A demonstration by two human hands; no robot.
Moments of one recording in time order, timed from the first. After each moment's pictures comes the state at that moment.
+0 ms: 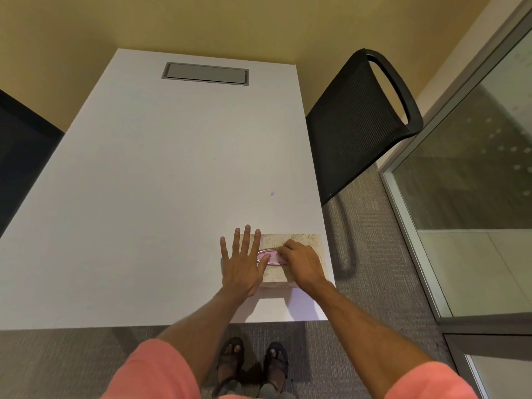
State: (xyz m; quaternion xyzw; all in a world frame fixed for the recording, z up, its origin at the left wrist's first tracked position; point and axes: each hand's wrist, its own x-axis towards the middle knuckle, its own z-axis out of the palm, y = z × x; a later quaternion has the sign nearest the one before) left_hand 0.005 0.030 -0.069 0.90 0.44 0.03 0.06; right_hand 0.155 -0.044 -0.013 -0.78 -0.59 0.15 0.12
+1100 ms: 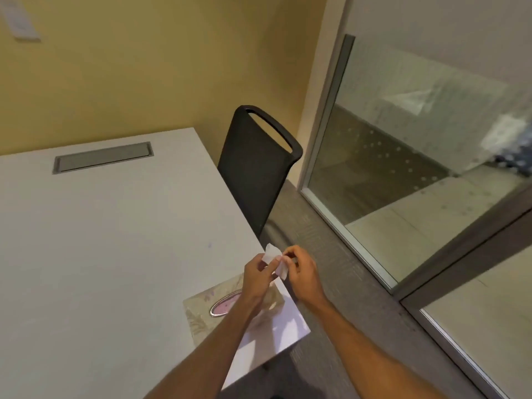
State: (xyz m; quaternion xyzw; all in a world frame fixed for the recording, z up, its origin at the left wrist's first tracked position) left_hand 0.120 -0.012 0.043 0.59 0.32 0.15 0.73; right_hand 0.187 -0.111 0.061 -0.84 -0.26 0.08 0.47
